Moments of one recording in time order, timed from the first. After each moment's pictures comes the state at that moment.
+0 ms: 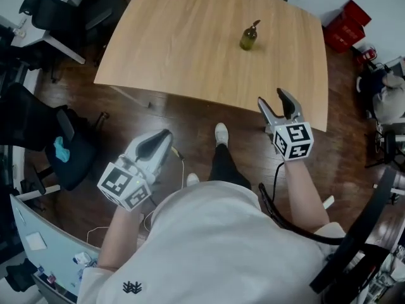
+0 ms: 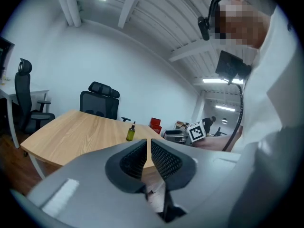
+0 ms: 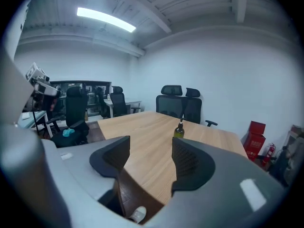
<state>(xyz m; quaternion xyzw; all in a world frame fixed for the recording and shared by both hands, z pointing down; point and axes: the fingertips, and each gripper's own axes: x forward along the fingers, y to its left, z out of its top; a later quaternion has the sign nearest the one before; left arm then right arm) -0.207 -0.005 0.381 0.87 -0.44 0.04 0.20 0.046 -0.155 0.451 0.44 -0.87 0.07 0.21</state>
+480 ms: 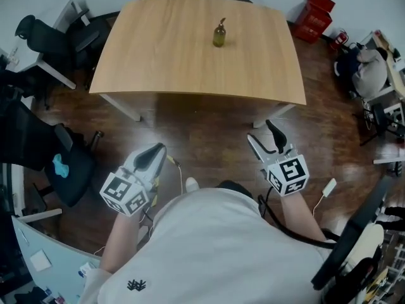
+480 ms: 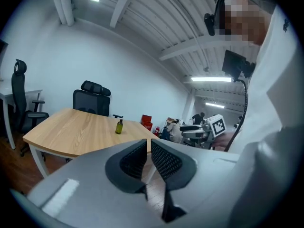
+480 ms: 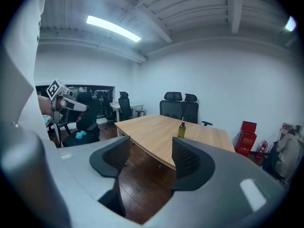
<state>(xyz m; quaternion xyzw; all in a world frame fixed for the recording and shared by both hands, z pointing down) -0.193 0.082 0.391 0.90 -0.39 0.04 0.19 0.062 0.039 0.403 0.45 -0.87 0.07 0.19</state>
